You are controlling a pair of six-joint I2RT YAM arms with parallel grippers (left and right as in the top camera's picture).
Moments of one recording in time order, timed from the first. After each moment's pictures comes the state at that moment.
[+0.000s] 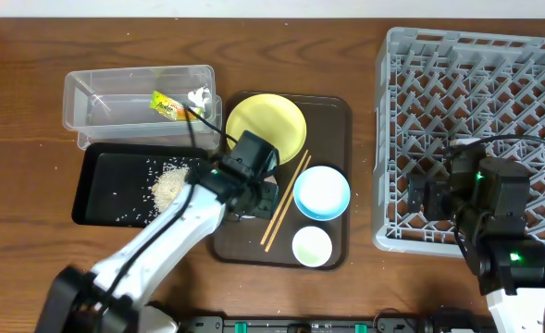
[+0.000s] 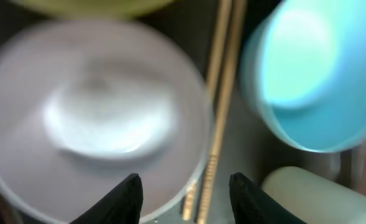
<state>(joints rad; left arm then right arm) -0.55 1.43 0.94 -0.72 0.15 -0.33 0.01 0.86 0.75 -0.67 -0.08 0.00</state>
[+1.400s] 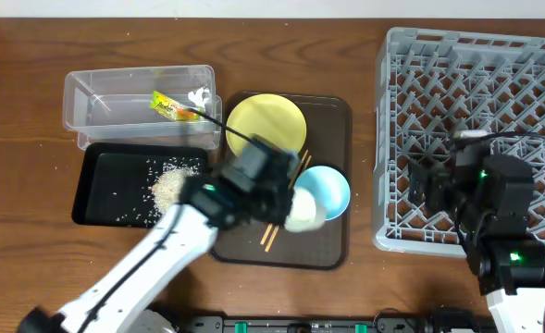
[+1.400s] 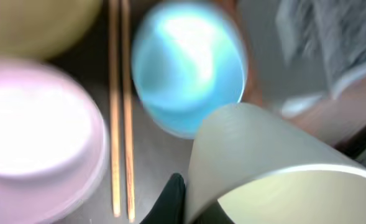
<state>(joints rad) -0.57 1.31 0.99 -0.70 0.34 -0.34 0.01 0.86 0.75 -0.52 -0.08 0.01</state>
